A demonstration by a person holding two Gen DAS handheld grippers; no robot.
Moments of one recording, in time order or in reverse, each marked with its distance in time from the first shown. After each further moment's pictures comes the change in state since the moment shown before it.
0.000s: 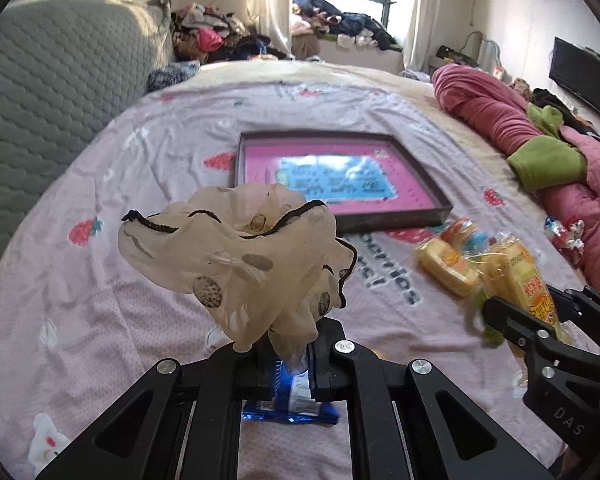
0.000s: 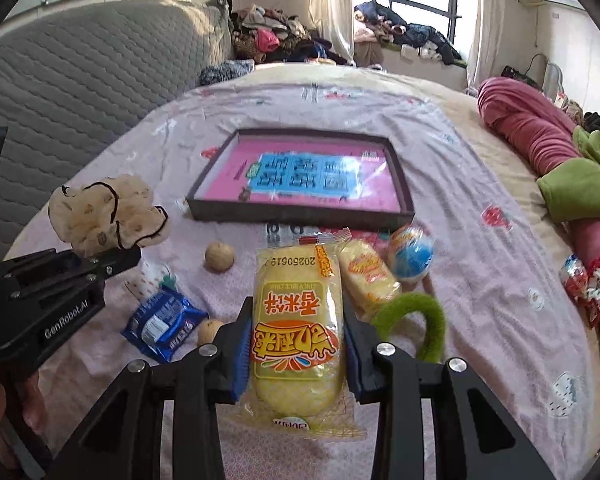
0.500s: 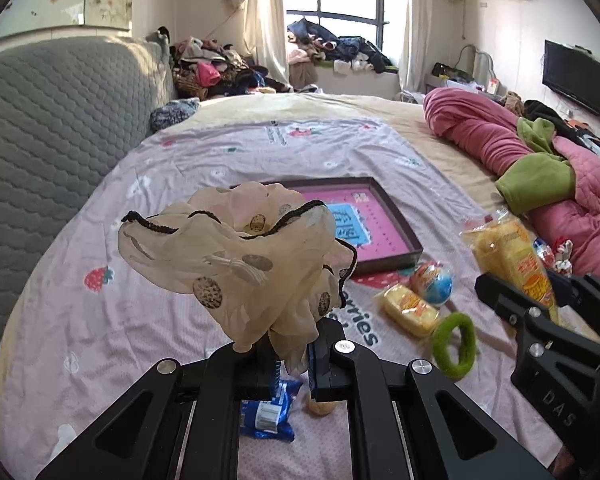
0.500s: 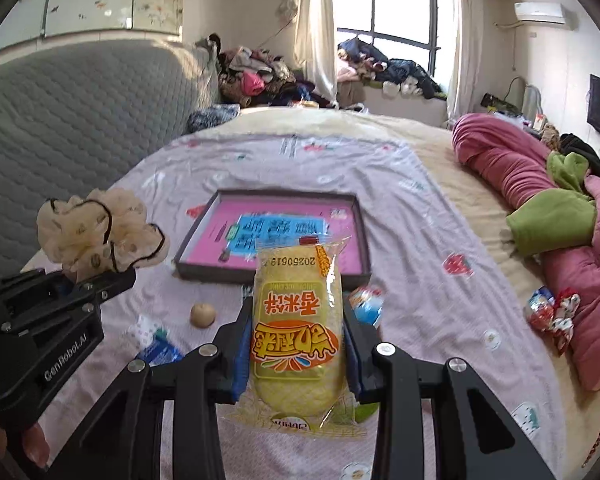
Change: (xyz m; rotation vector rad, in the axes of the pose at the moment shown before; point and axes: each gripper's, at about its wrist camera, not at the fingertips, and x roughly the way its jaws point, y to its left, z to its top) left arm -0.050 -0.043 0.036 0.028 -0.091 0.039; right arm -0.050 -0.030 0.033 0.024 -0.153 -0.050
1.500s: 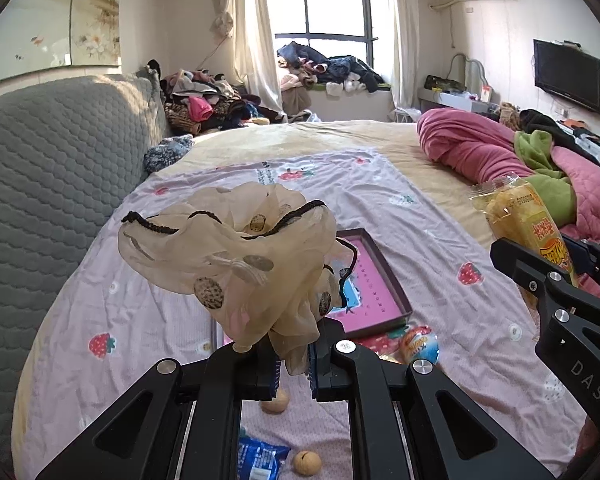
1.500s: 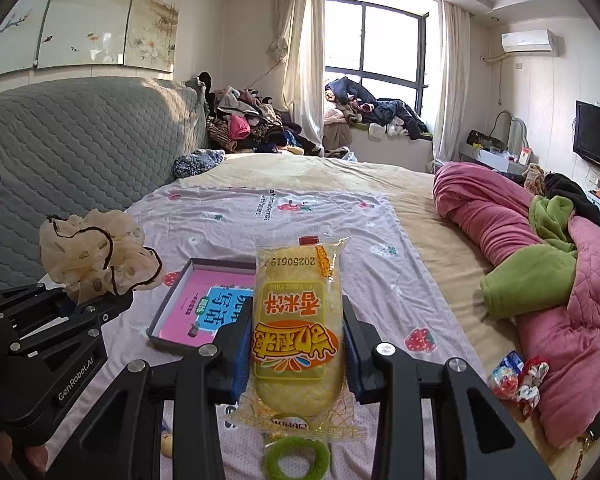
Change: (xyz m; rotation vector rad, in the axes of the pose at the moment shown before) left arm 0.001 -0.031 0.081 0.063 -0.080 0.021; right arm -0.011 -0.037 0.077 -0.021 -0.132 -0.040
